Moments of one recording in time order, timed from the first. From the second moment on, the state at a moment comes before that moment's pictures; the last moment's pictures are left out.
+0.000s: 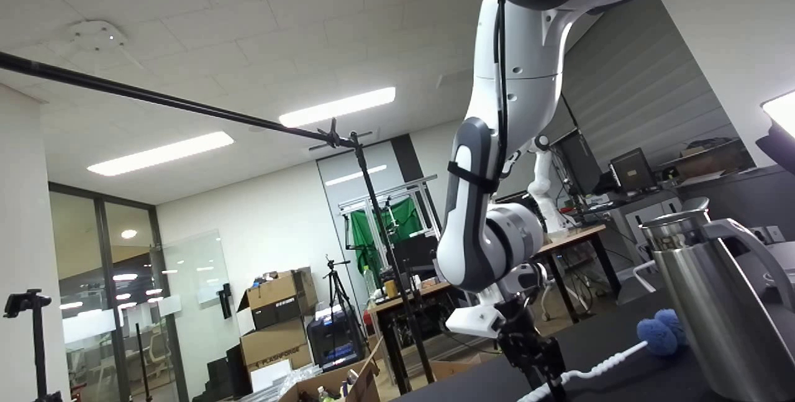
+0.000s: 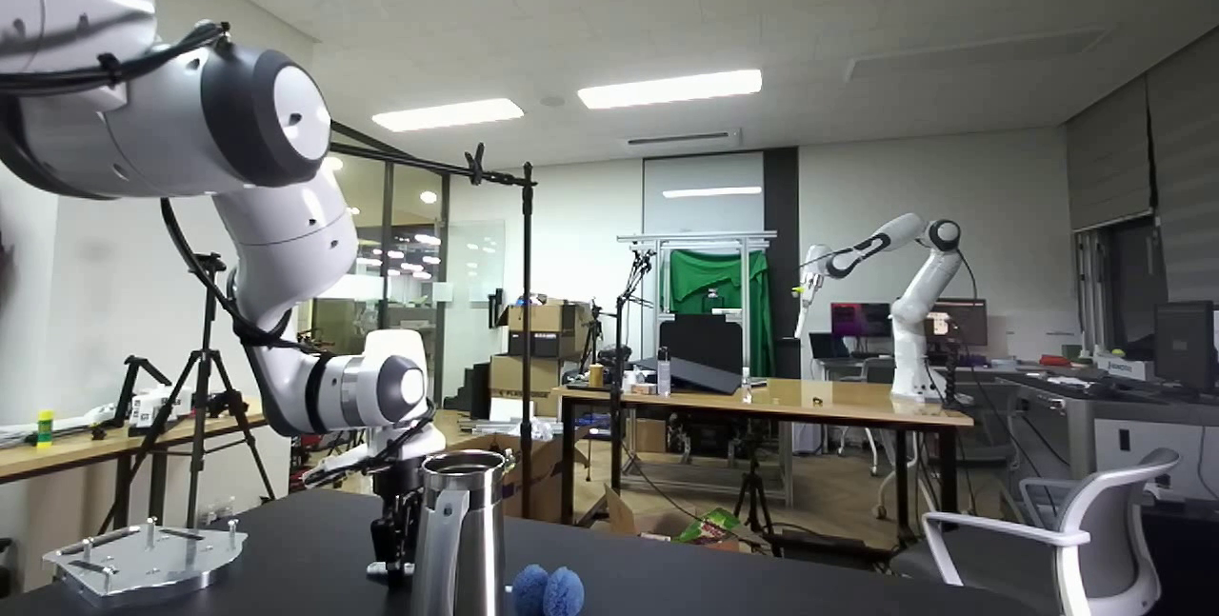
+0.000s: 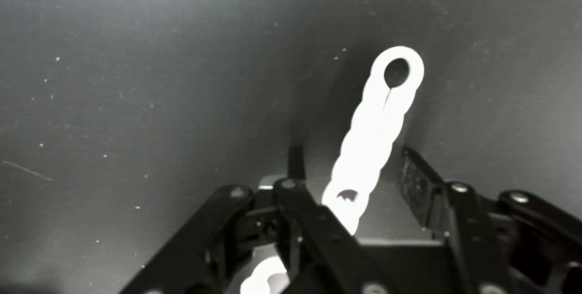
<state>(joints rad) 0.47 1.12 -0.09 -1.34 -0.02 2.46 1.59</state>
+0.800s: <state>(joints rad) 0.37 1.05 -0.04 -1.27 0.00 2.24 1.49</state>
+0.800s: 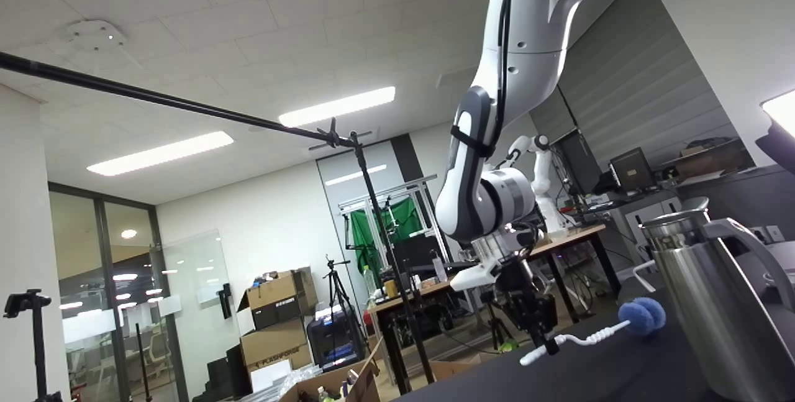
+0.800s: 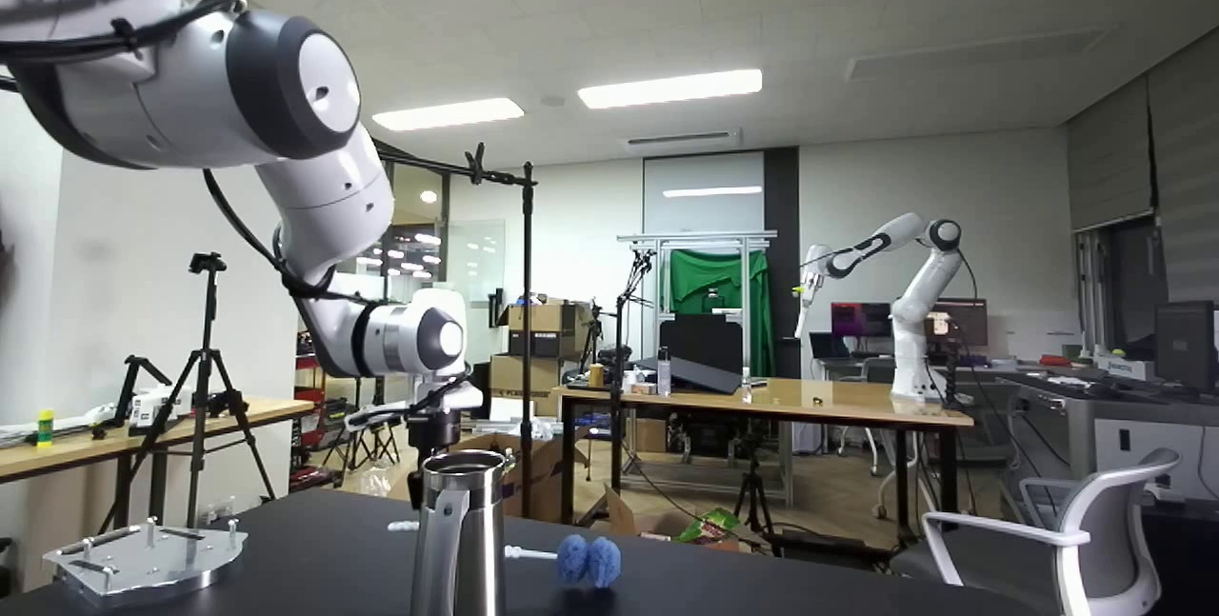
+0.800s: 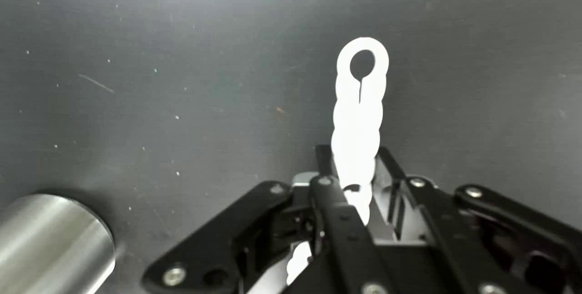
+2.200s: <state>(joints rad) -0.04 0.47 0.14 -1.43 0.65 1.80 0.79</state>
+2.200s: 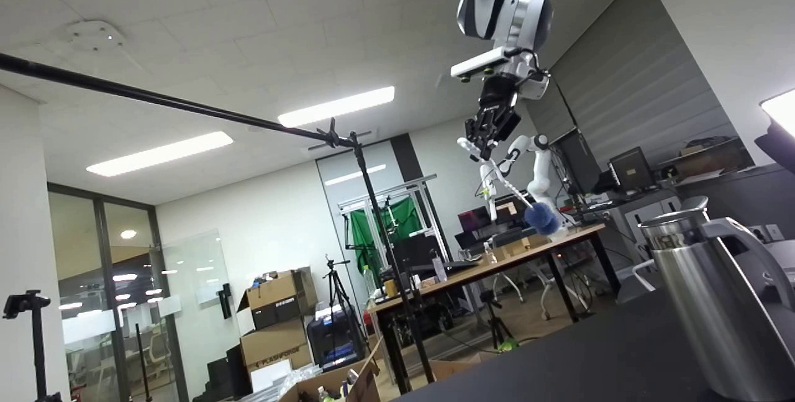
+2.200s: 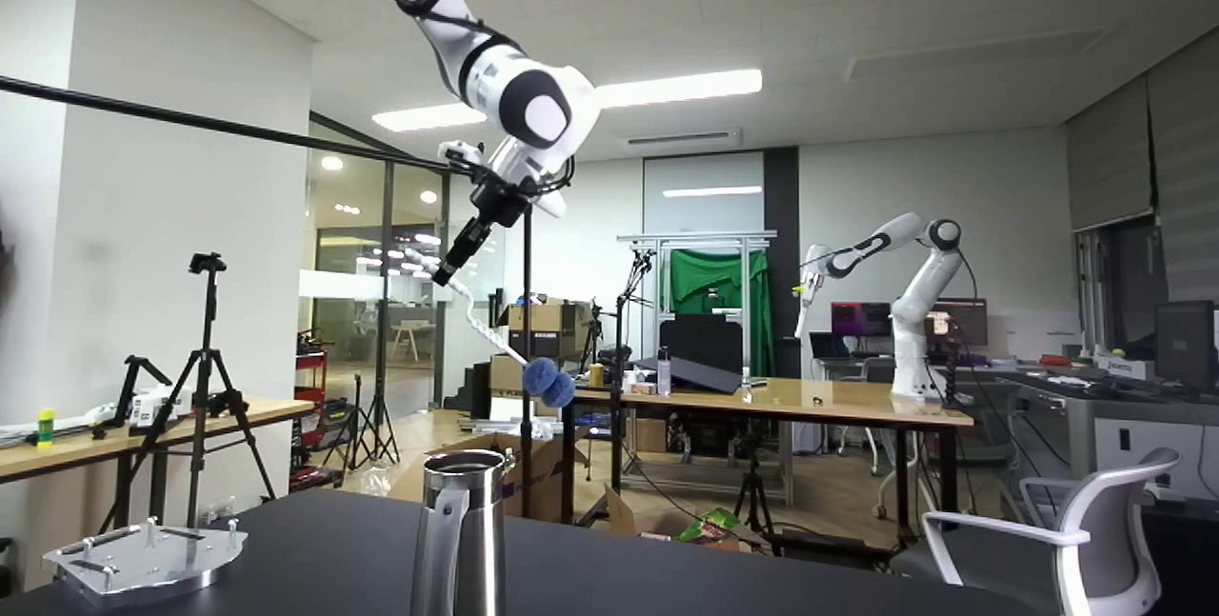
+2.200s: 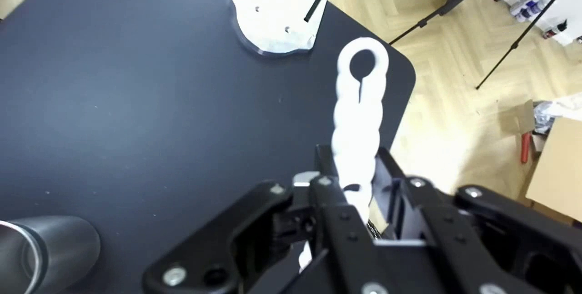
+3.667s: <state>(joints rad) -0.18 0.56 -0.06 -1.25 1.02 1.07 0.86</state>
